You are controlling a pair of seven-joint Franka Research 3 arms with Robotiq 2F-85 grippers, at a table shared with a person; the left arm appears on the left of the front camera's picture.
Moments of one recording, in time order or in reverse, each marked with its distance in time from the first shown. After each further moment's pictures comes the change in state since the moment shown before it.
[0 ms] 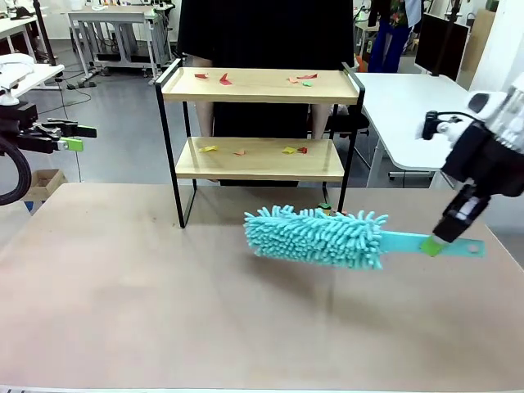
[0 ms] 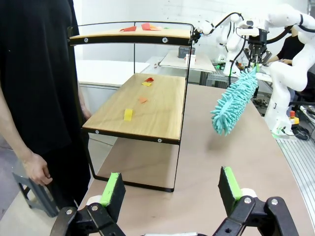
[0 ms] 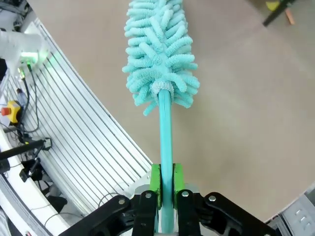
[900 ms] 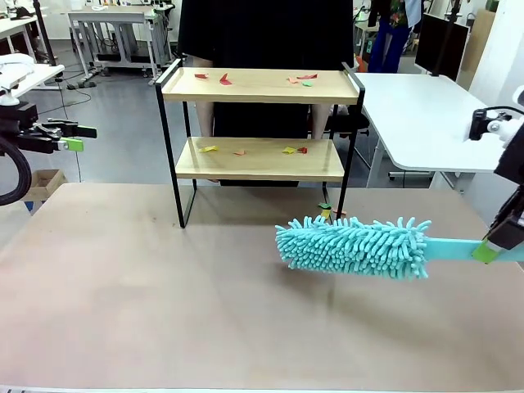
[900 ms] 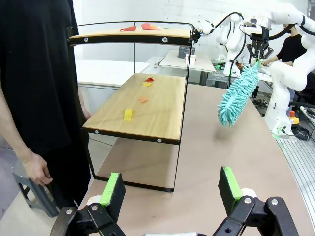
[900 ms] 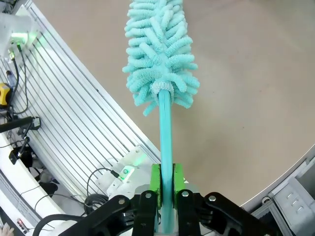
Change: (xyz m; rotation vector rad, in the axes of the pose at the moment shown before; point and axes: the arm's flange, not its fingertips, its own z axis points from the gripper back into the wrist) left arm 0.000 0.000 0.000 0.000 0.000 0.000; right arm -0.040 -0.003 0.026 -0.057 0.060 0.012
